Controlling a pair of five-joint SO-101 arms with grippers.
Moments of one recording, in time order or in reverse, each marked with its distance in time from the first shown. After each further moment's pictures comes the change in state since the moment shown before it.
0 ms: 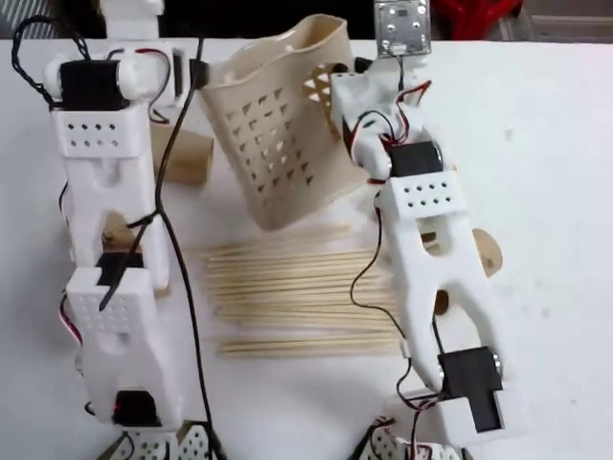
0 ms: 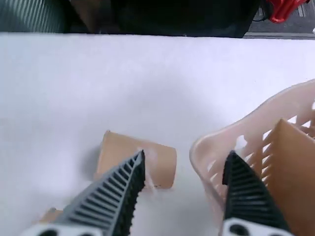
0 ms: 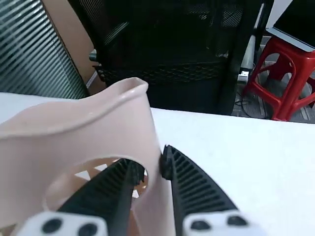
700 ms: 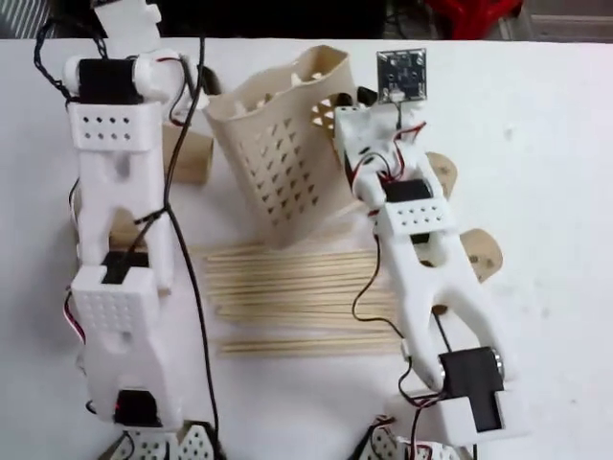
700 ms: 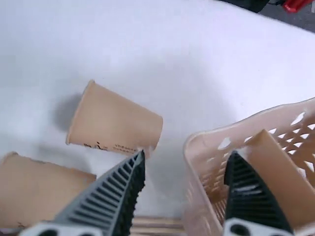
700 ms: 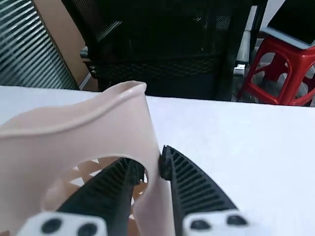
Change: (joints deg) left arm 1.5 0.5 5.5 3.3 16.2; right arm 1.3 0.0 19.9 -22.5 -0.1
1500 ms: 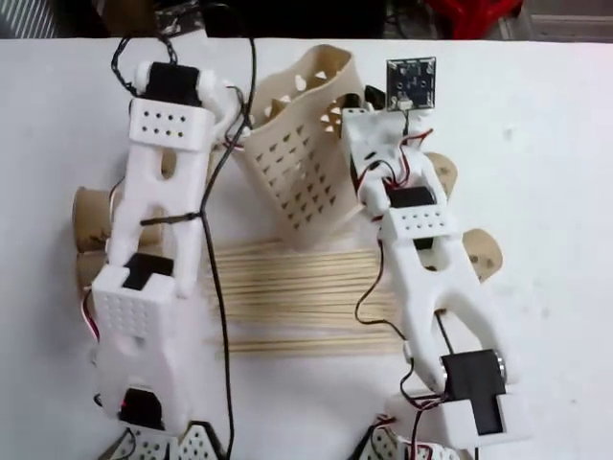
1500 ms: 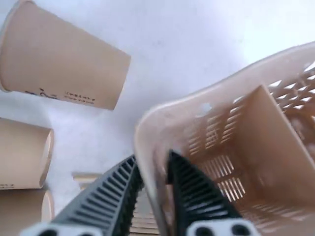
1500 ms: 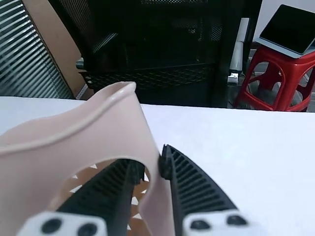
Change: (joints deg) left arm 8.9 -0.3 14.3 -1.1 7.3; right arm 0.6 -0.4 3.9 -3.4 0.0
